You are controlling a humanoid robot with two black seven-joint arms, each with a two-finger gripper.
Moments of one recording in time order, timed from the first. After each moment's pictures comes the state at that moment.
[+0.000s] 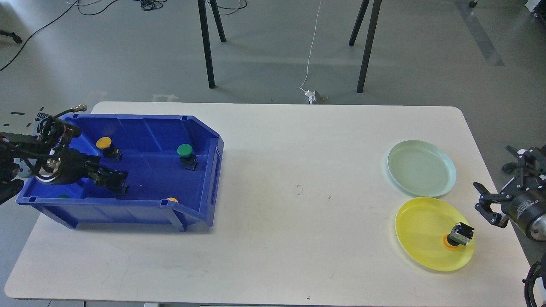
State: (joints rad) left arm -0.97 0.72 0.12 -0.69 1.68 -0.23 -0.49; right arm -0.22 -0.88 1.23 1.72 -0.05 -0.24 0.15
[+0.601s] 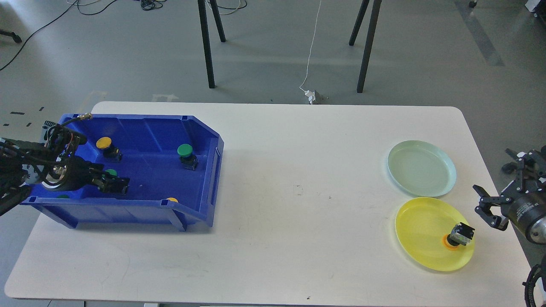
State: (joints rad) left arm -0.94 0.68 0.13 -0.64 1.68 -0.23 -0.49; right arm -0.23 -0.88 1.22 1.72 -0.05 -0.24 0.15
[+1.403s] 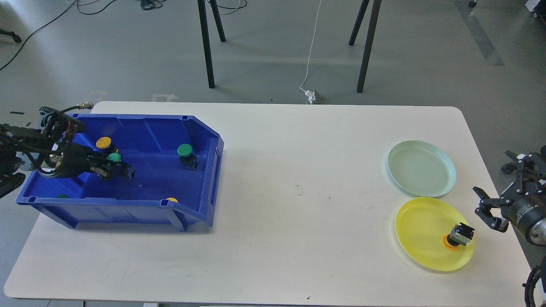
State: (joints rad) left arm -1.06 0.82 0.06 -0.86 1.69 -0.25 -0.49; right arm -0.23 -0.88 1.23 1.72 -0.05 -0.24 0.16
